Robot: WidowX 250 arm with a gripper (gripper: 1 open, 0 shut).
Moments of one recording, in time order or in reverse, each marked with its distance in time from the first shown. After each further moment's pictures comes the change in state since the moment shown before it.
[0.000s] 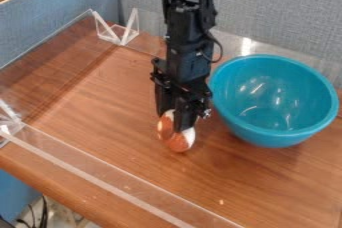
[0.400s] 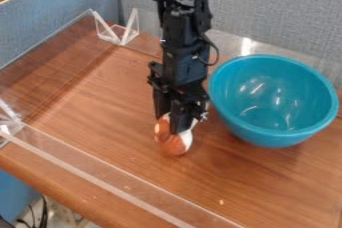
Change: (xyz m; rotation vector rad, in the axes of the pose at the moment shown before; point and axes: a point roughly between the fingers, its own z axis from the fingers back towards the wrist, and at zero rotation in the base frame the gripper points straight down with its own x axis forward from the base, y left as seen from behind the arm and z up) arm -0.005 0.000 0.001 -0.008 -0.015 -0.003
